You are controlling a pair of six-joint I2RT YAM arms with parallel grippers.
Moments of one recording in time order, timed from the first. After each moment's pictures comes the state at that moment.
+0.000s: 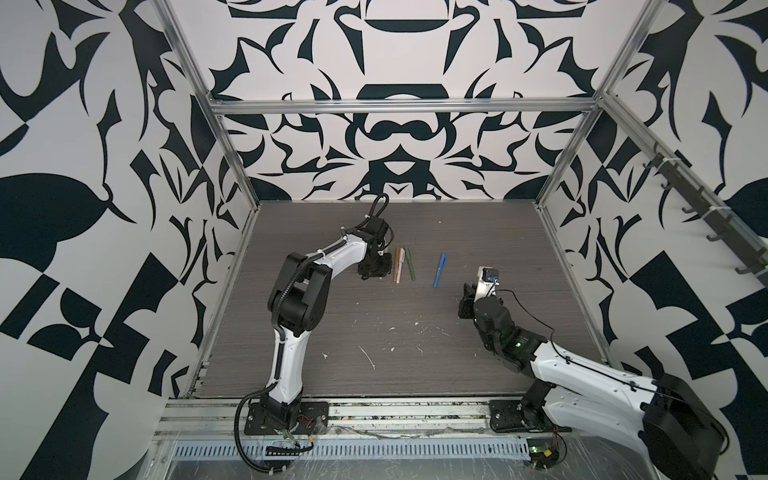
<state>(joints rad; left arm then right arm) -0.50 2.13 1.61 -0.75 0.18 -0.37 0.73 1.00 0.37 0.19 0.60 0.45</state>
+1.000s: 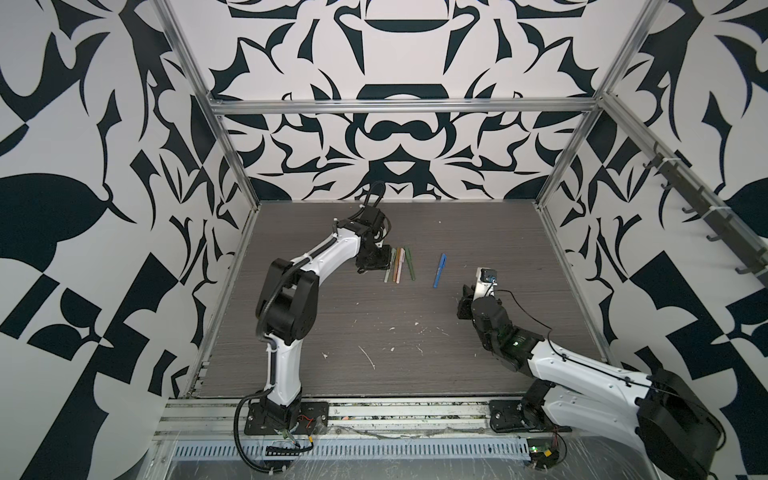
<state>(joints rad) -0.50 1.88 1.57 -0.78 0.24 -0.33 0.73 1.03 0.37 0.19 0.60 0.46</state>
